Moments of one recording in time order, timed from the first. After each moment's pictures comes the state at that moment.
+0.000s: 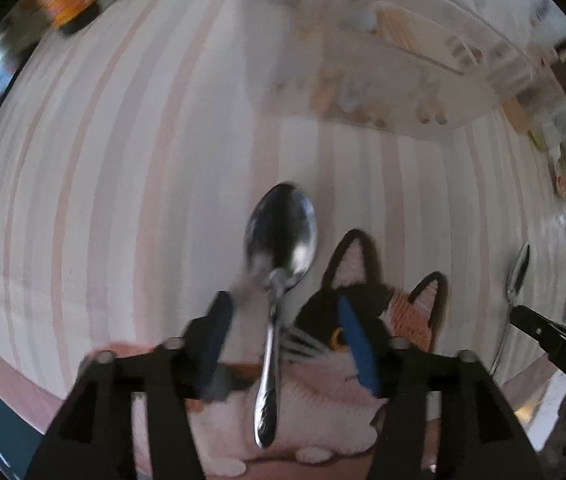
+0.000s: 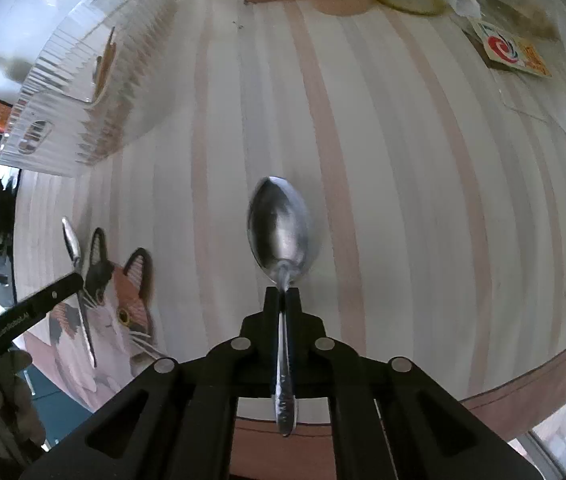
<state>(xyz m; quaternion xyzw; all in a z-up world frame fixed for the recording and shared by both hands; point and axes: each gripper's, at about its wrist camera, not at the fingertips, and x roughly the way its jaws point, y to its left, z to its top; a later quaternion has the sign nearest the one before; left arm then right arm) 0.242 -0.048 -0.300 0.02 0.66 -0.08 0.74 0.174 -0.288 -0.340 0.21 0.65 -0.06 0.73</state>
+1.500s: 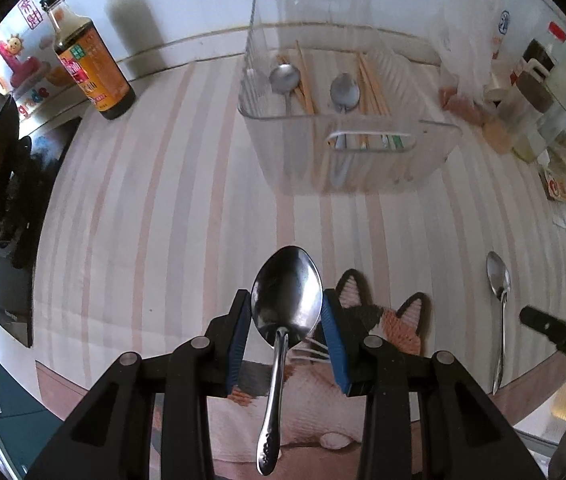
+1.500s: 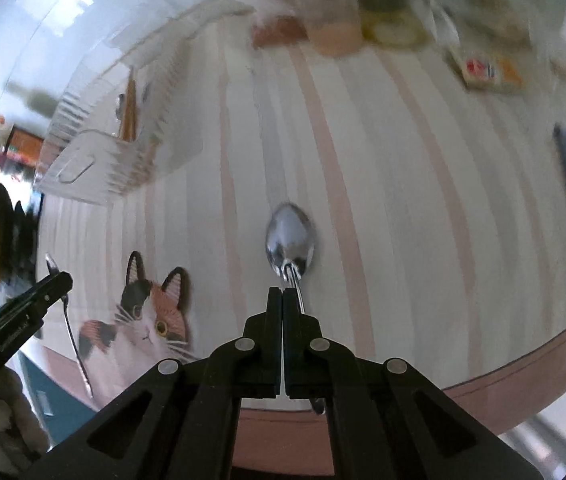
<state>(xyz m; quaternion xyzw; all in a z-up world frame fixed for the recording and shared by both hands) 0.223 -0.058 -0.226 0.07 0.59 -0.06 0.80 0.166 -0.284 -0.257 0.25 0.61 -0.07 0.75</state>
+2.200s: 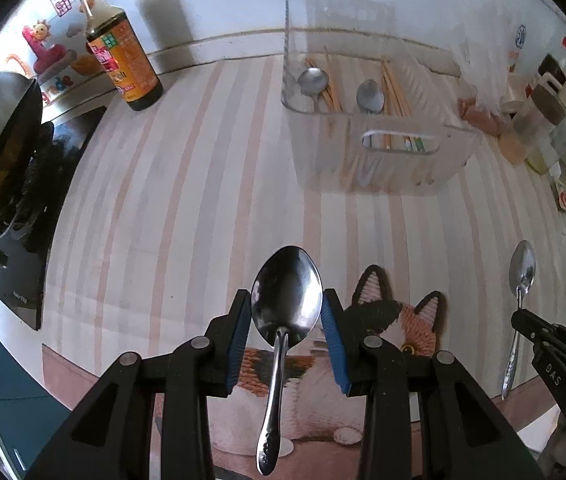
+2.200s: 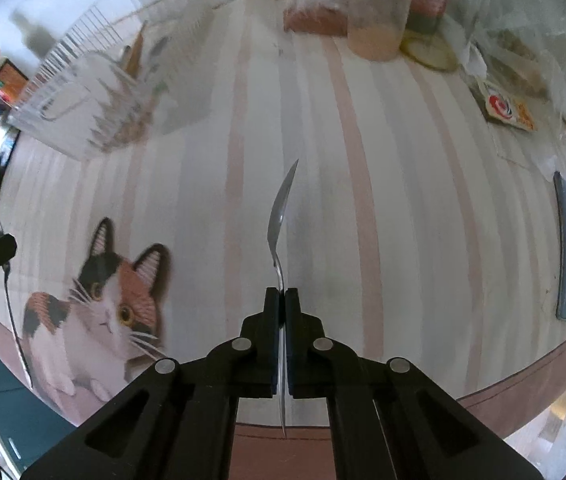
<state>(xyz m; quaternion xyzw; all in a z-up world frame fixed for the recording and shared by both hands) 0.215 -0.040 -0.221 0.06 0.58 -0.03 0.81 0.165 -0.240 -0.228 0.12 0.61 -0.09 0.78</state>
